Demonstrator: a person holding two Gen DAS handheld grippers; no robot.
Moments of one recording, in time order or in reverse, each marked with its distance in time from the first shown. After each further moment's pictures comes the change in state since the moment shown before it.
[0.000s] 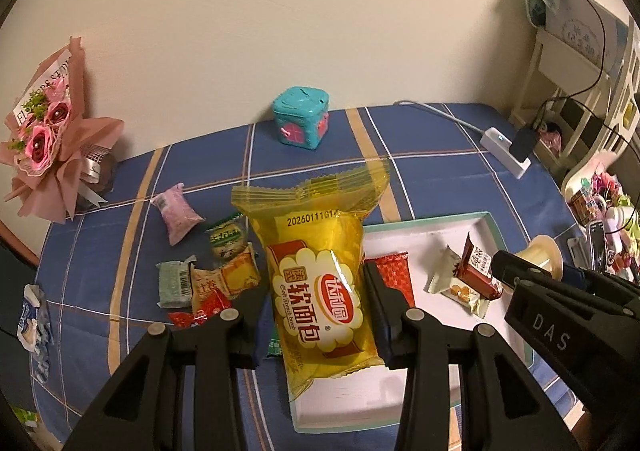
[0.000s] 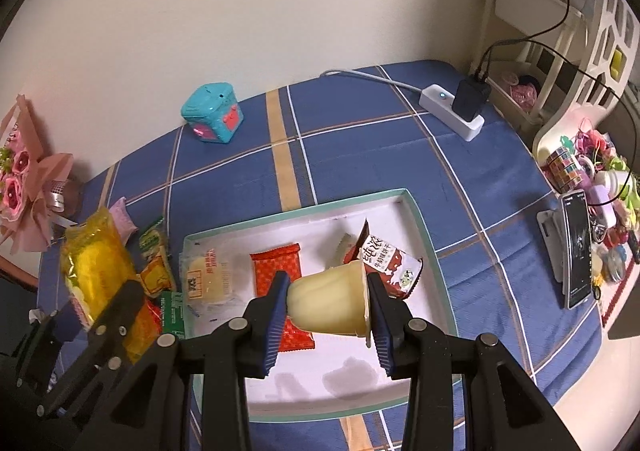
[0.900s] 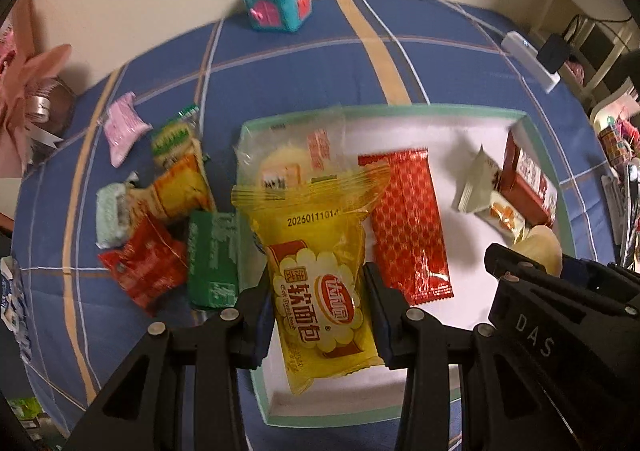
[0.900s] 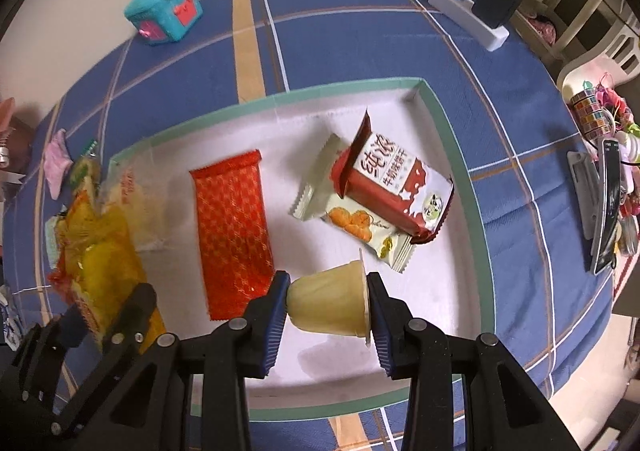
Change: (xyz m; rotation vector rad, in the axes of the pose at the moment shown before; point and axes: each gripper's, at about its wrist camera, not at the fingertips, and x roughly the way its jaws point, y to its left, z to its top) left arm 0.098 -0.016 -0.049 0.026 0.304 -0.016; right arm 0.099 -0.004 -0.033 -0.014 0.295 -0.090
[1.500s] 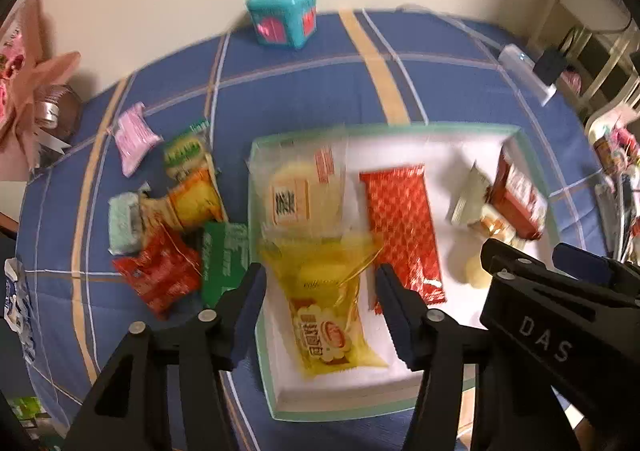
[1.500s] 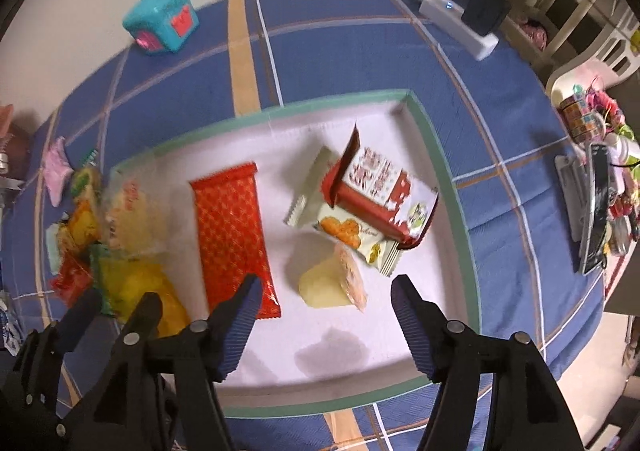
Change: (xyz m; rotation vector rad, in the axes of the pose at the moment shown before) left arm -0.025 0.008 0.003 -0.012 -0.064 -0.003; right arm -0.021 -0.002 0.004 0.013 -0.043 -0.010
